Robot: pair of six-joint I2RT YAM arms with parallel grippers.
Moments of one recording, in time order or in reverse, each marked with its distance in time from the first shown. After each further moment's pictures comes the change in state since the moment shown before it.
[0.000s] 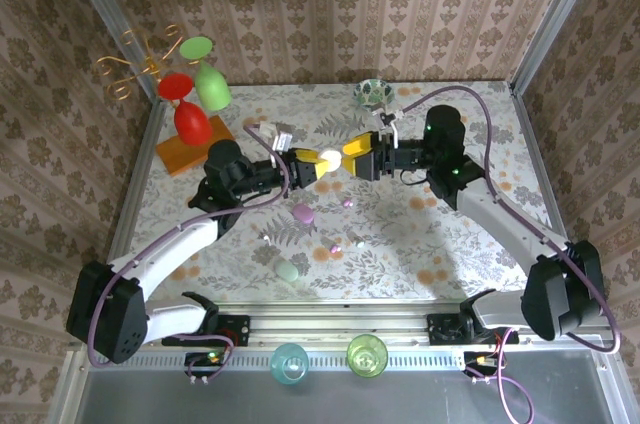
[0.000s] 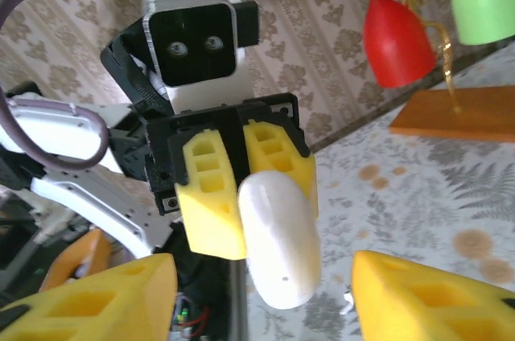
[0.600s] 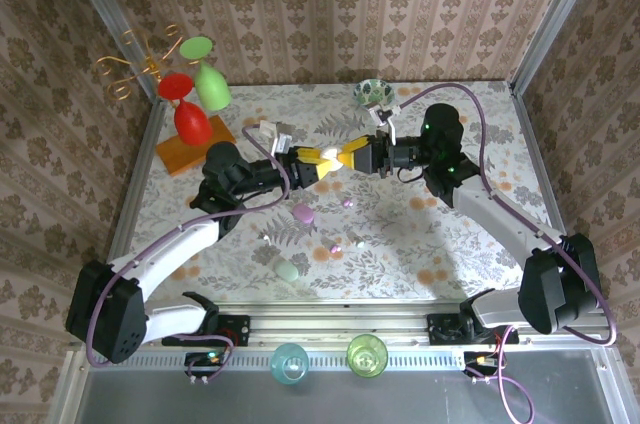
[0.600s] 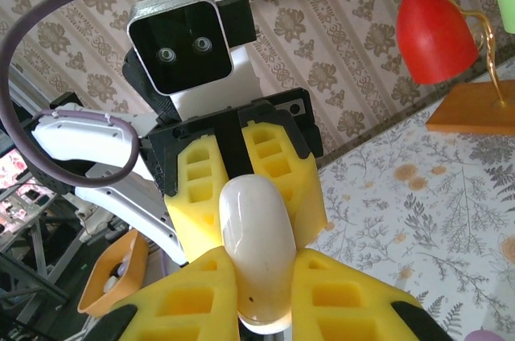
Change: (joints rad) left arm -0.016 0.000 0.000 0.068 0.016 0.001; right arm 0.013 0.019 0.010 0.069 -0.048 0.085
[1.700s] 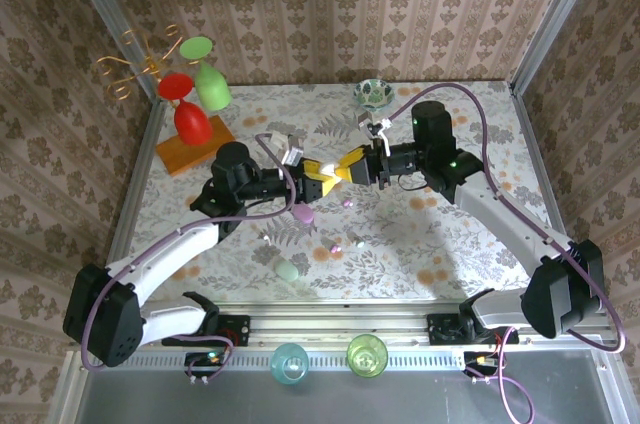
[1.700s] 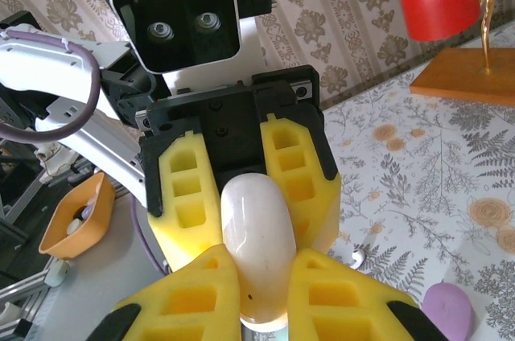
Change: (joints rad) left arm -0.032 -0.023 0.009 -0.225 0.031 0.150; right arm 0.036 -0.019 0.106 -0.472 0.039 -0.415
